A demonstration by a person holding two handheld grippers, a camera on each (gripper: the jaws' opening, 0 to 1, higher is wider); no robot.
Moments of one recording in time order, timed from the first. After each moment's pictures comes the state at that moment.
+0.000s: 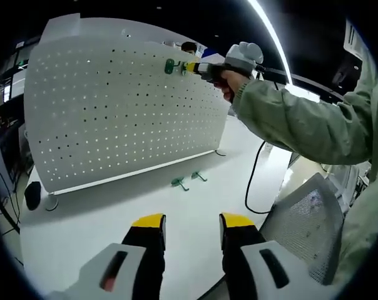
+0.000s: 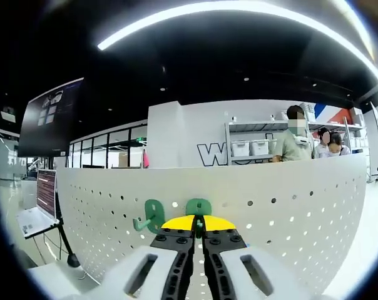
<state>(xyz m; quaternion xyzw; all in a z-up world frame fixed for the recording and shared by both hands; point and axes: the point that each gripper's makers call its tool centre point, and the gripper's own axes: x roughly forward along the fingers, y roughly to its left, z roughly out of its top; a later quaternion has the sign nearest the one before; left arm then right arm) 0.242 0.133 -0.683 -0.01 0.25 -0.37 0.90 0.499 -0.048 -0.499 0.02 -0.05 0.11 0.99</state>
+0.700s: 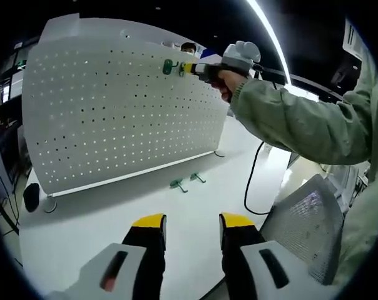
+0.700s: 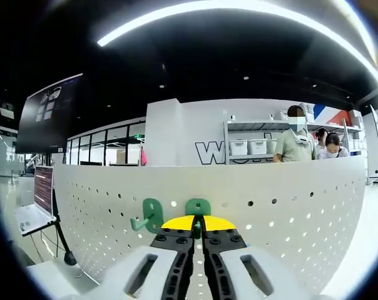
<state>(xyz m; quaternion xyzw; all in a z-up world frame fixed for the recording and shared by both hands) 0.243 0.131 -0.682 -0.01 0.24 -0.37 0.89 0.501 -0.048 -0.501 0.01 -0.05 0.10 0.99</state>
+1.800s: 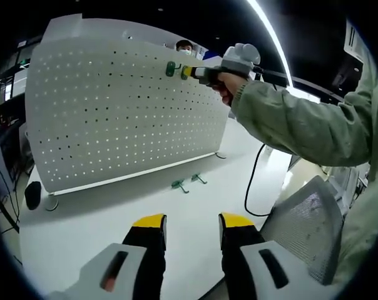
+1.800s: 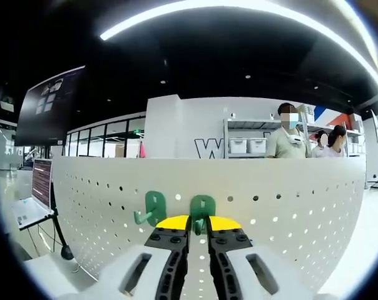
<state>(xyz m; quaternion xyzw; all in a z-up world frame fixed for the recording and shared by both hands) 0.242 0.133 -0.680 -0.02 0.24 -0.37 0.90 0.498 -0.041 -0.509 -0.01 -0.04 0.10 0.99</state>
